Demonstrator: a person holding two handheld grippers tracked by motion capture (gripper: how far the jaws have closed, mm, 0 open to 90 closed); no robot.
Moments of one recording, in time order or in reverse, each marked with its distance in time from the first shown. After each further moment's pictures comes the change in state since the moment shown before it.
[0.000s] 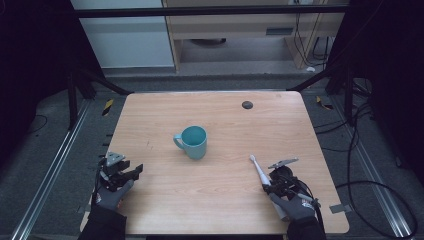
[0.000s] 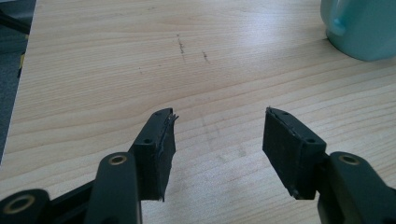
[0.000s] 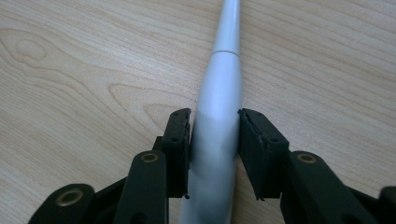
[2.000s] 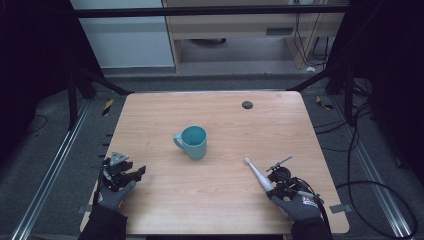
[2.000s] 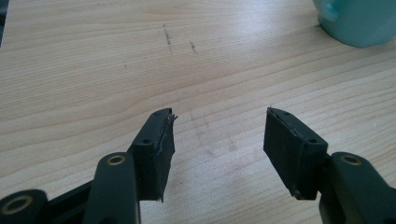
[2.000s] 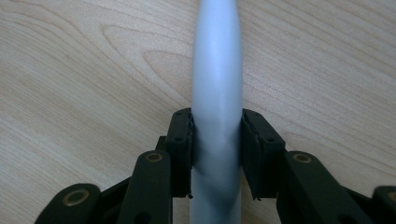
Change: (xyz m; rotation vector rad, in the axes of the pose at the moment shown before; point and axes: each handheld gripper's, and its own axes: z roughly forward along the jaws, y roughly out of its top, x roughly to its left) left arm -0.004 0.000 0.005 0.037 -0.030 0.022; right arm 0.002 0.004 -0.003 0.213 -0.012 -0.051
